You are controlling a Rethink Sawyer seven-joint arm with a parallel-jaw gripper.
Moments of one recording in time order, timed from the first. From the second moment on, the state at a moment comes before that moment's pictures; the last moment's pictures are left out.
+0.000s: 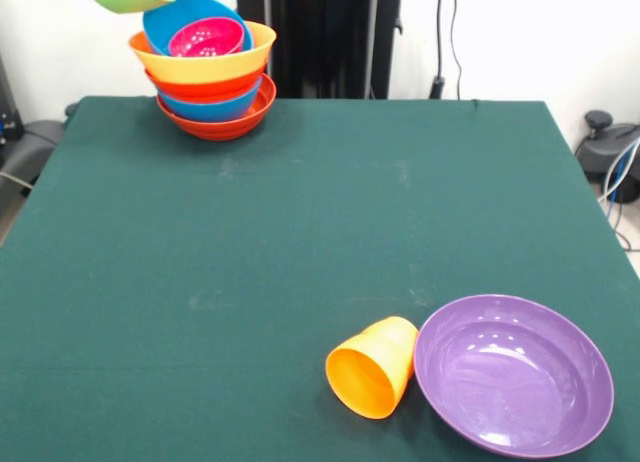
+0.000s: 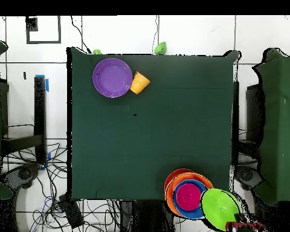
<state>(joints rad) -1.36 -1.48 0.21 2.56 0.04 0.28 0.53</state>
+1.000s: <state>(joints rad) -1.24 -1.45 0.17 2.59 -0.05 0.23 0.54</state>
